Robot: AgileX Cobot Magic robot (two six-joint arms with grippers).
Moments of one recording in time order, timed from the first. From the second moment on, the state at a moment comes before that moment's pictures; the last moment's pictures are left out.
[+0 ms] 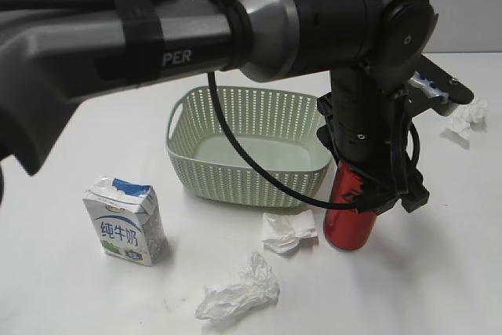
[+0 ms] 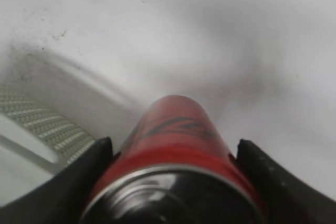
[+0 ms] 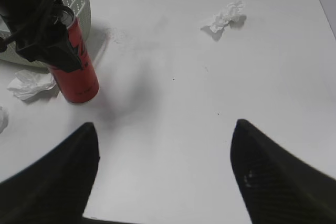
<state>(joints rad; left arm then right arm) -1.03 2.29 -2.03 -0.09 1.10 0.19 0.07 0.00 -0.50 0.15 1.05 -0.09</state>
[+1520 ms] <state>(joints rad) -0.70 2.09 -2.15 0.01 1.22 0.19 0.07 0.00 -0.50 0.15 1.05 -0.09</state>
